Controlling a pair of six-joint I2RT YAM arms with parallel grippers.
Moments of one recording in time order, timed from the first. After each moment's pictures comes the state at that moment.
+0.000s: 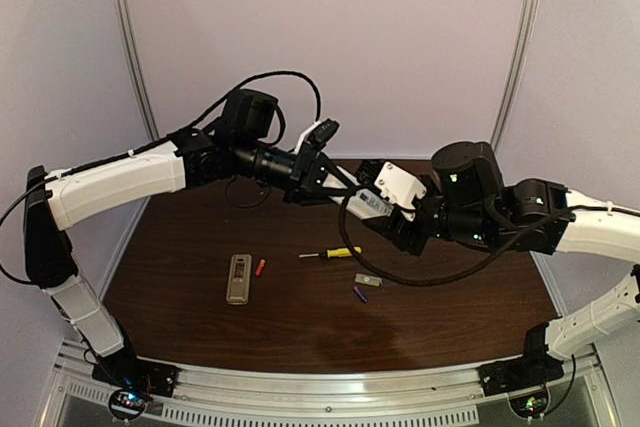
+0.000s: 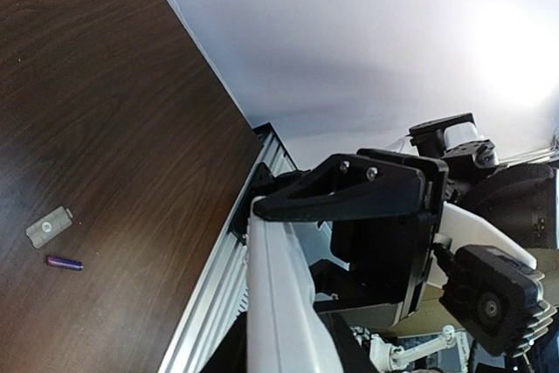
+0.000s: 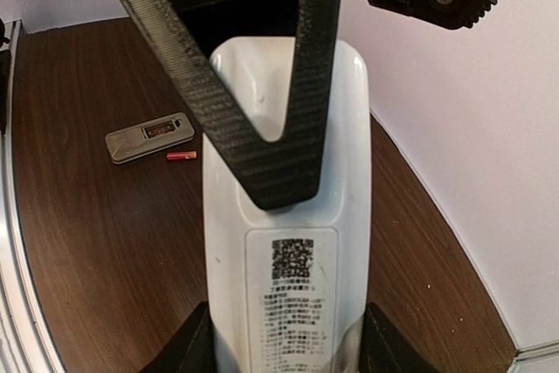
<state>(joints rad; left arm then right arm) -0.85 1.66 1.50 -0.28 0.83 -0.77 1.13 1.20 1.14 -0.43 0.30 -0.26</state>
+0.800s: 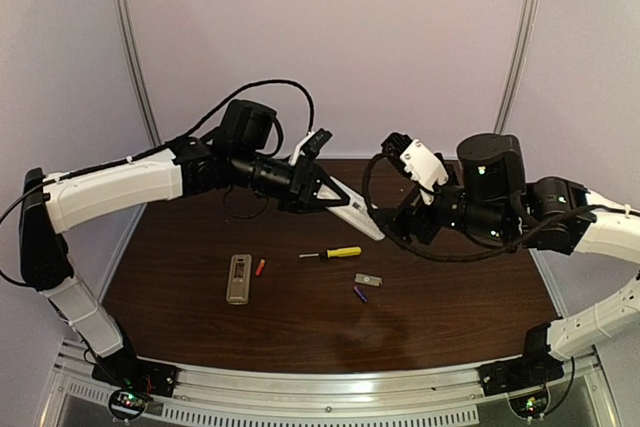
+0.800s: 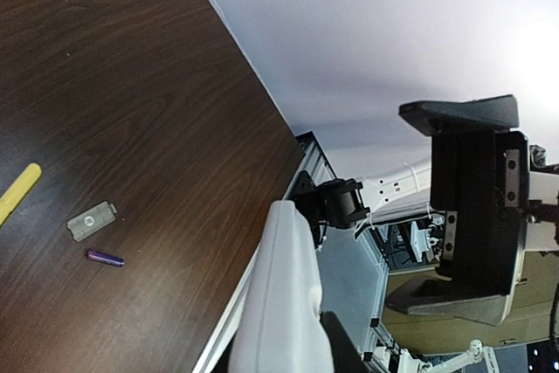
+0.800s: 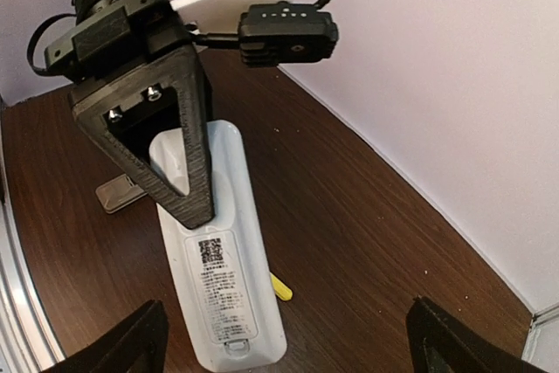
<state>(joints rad) -0.85 1.64 1.43 -0.28 0.72 -0.71 1.14 1.14 1.14 -0.42 0.39 -0.12</state>
